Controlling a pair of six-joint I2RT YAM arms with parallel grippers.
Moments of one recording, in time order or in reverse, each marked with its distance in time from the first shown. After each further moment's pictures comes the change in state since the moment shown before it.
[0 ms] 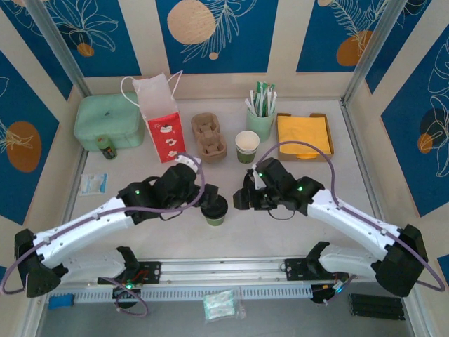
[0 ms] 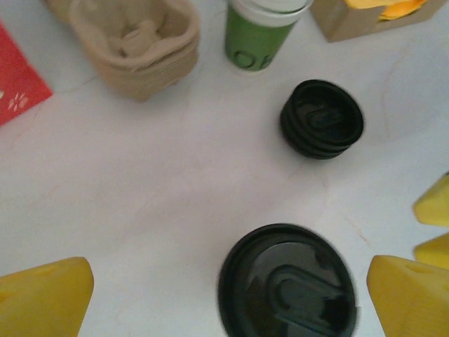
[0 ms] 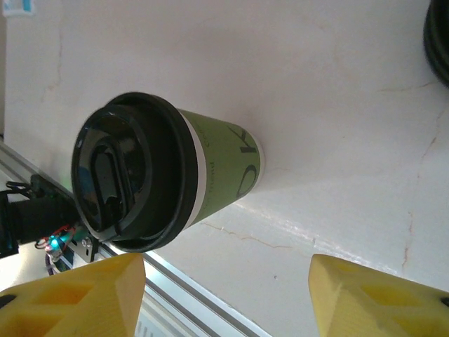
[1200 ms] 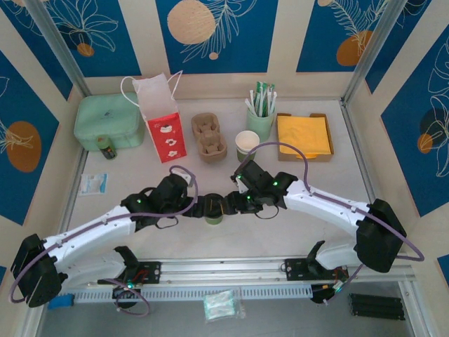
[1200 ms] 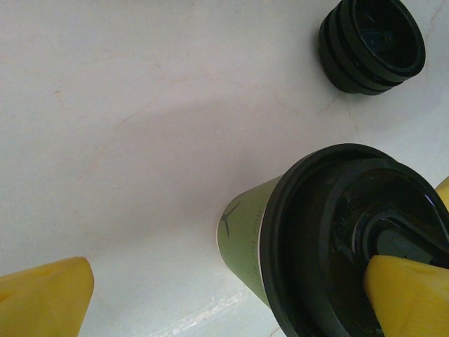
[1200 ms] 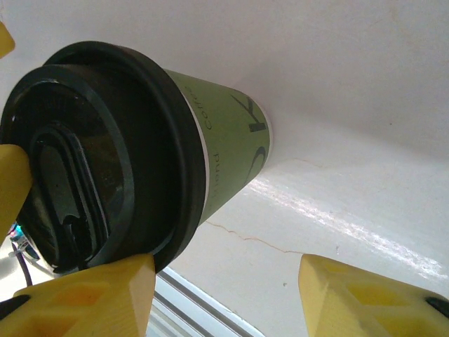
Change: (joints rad) left arm 0.109 -0.031 -0.289 0.198 0.218 -0.091; right arm 0.080 0.209 0.065 0.021 0.000 0.000
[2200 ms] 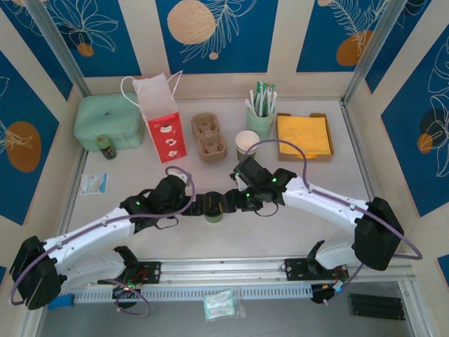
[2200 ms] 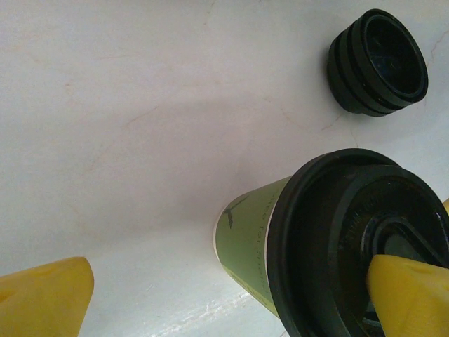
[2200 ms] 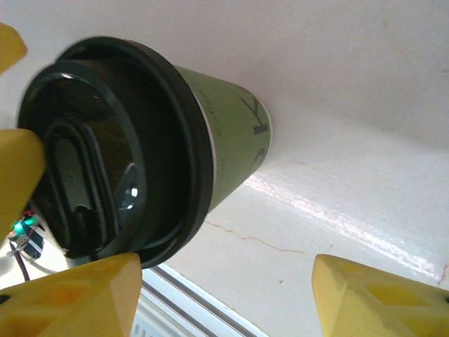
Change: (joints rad) left arm 0.007 -0.014 -0.030 0.036 -0.005 -0.069; right arm -0.013 0.014 0.053 -0.053 0.001 -0.023
